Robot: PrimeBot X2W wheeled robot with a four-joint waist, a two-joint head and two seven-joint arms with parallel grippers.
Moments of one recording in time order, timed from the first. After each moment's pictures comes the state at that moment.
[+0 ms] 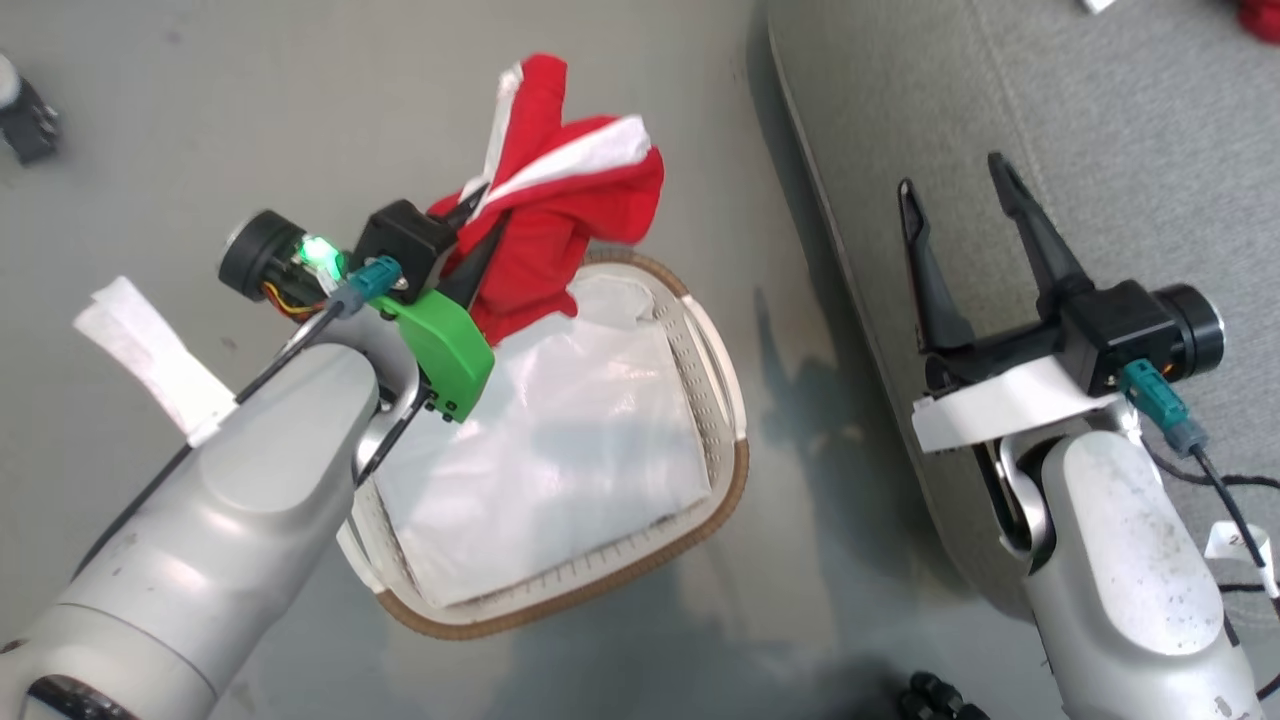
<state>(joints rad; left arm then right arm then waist) -0.94 0.30 -0.99 0.76 -0.59 -0.11 -0.26 -0.44 -0.05 0.10 0.14 0.05 0.13 -0.26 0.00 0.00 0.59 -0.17</state>
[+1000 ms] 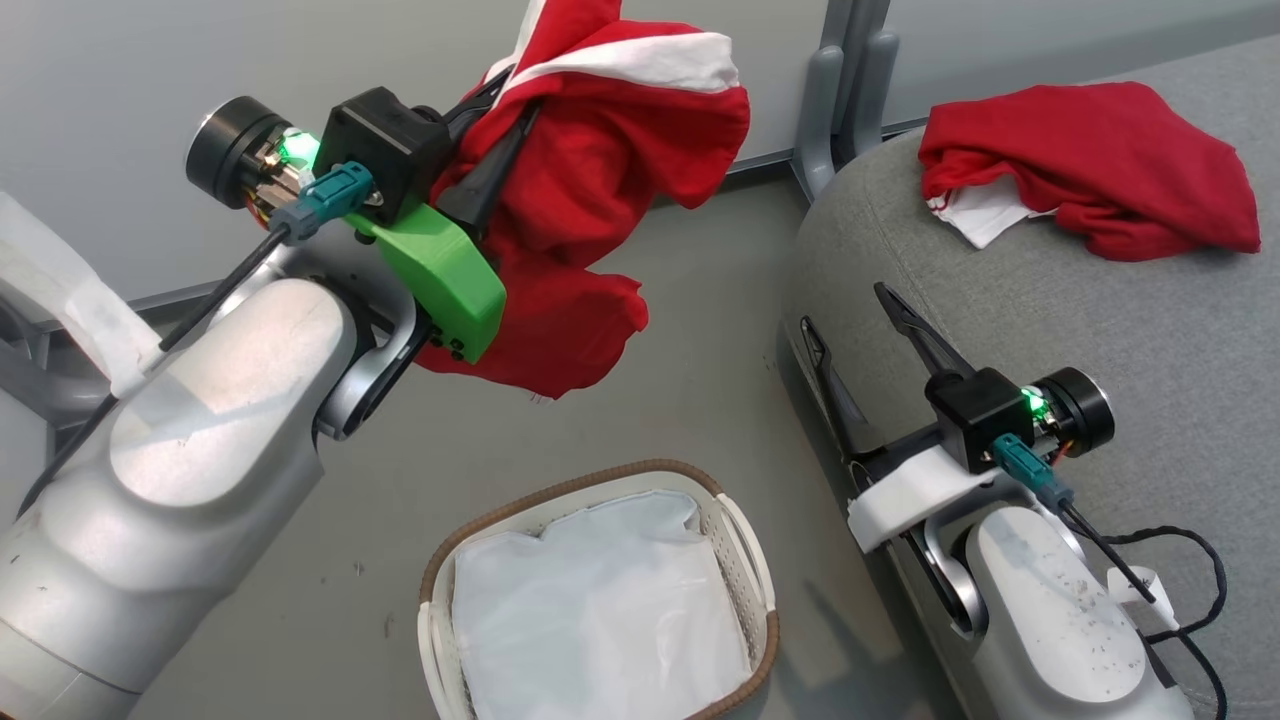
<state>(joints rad) -0.98 0.45 -0.93 0.29 -0.66 -0.02 -0.05 -0.37 -0.05 0.23 0.29 0.01 0.13 -0.26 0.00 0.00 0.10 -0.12</state>
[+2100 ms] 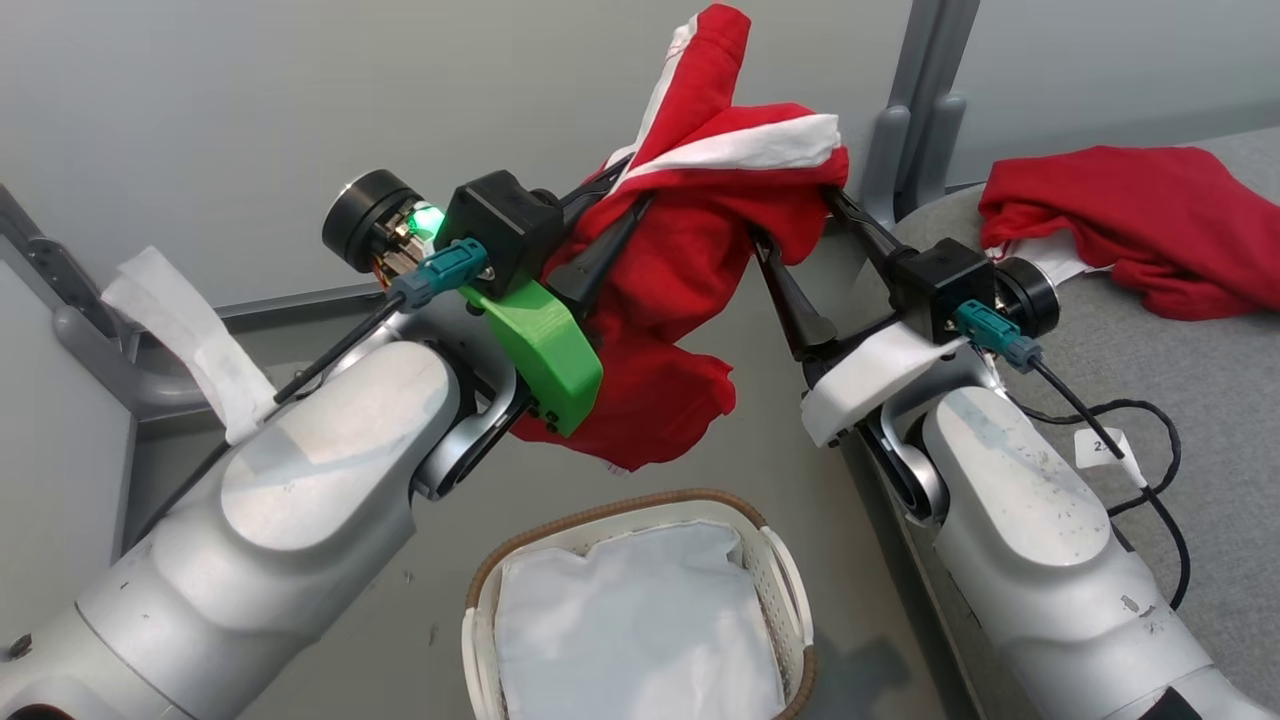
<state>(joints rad) -0.93 0.36 -1.00 0.27 -0.69 -0.03 -0.07 -0.66 -0.05 0.37 0.50 0.22 0.13 -0.26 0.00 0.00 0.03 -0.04</state>
